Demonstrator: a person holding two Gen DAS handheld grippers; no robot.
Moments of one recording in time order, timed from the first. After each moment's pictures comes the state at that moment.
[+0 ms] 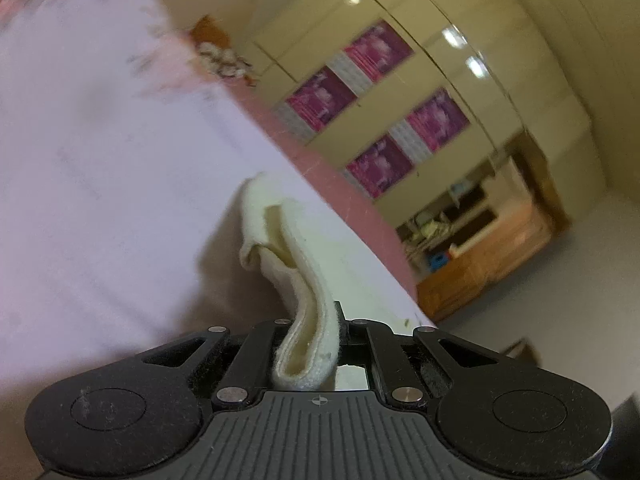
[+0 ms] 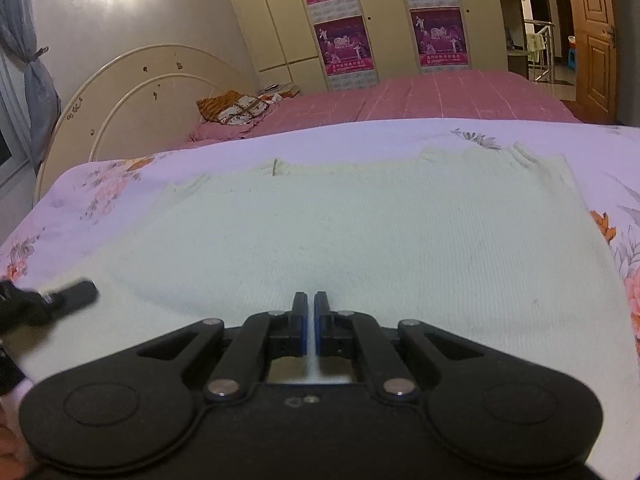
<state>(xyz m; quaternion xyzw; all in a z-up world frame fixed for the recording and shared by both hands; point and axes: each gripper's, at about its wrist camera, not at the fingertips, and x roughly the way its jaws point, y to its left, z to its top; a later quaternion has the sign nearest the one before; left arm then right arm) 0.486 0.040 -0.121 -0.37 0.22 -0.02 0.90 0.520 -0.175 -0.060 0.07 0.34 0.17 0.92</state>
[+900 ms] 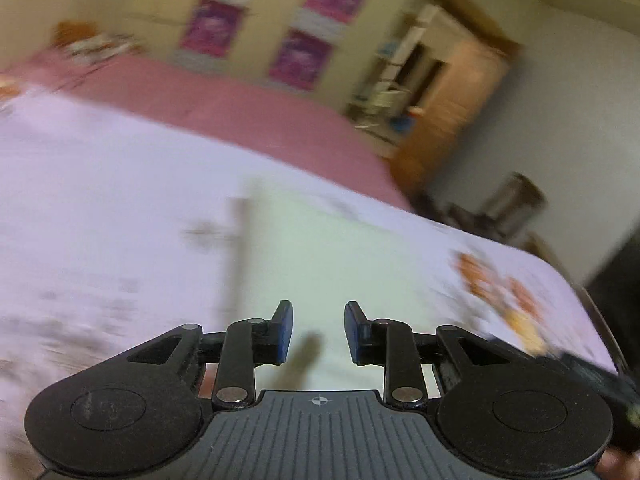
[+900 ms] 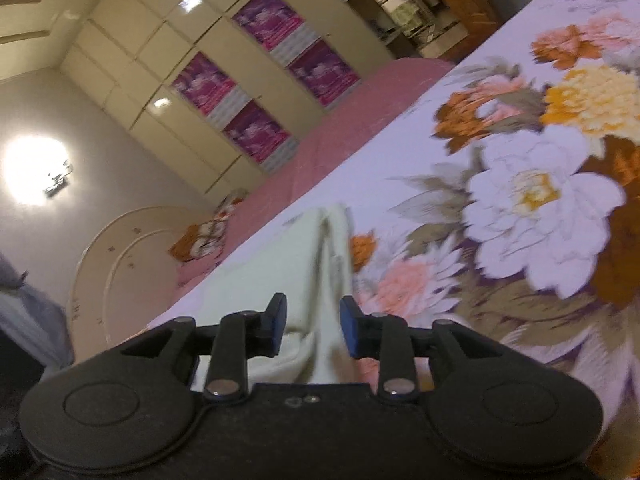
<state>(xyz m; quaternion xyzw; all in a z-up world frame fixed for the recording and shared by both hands) 0.554 -0.052 -0.037 -0.19 0.34 -0.12 0.91 0.460 -0.379 -0.040 0.34 0.28 0.11 0.89</state>
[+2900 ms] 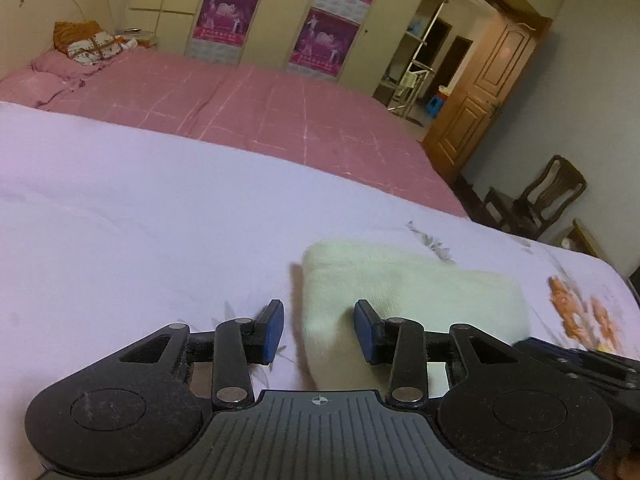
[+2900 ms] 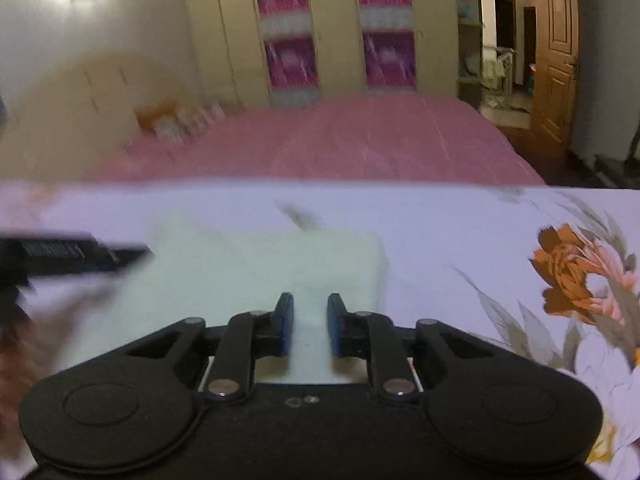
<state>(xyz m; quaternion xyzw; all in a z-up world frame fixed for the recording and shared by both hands) 0.683 -0.059 -0.097 -0.14 0.36 -0.10 0.92 0.594 -0.300 -0.039 -0.01 0.34 0.08 0.94</state>
